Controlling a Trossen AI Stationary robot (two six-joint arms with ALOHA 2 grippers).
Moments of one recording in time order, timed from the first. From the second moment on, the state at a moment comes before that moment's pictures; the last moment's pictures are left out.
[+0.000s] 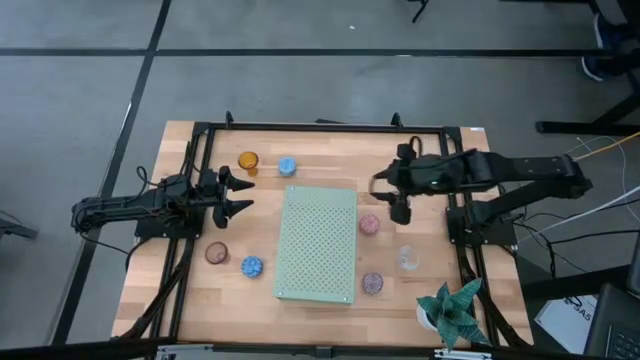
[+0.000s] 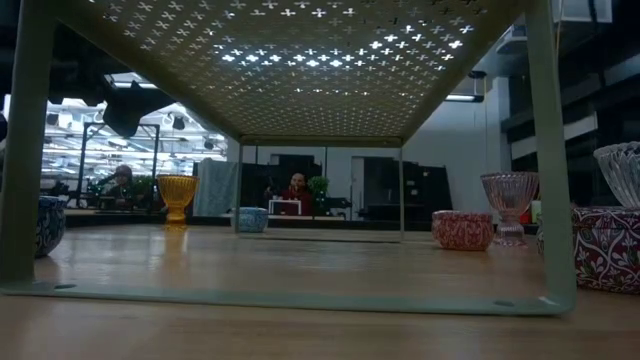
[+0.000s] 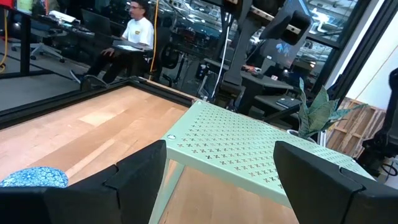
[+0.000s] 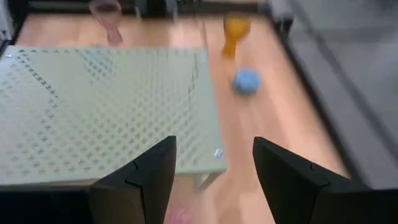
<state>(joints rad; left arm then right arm) 0.14 0.04 0.03 0.05 0.00 -0.35 0.12 1.16 1.23 -0.77 0.26 0.11</state>
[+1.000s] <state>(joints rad) 0.14 0.04 0.03 0.05 0.00 -0.35 0.09 1.29 0.96 -1.07 0.14 0.41</state>
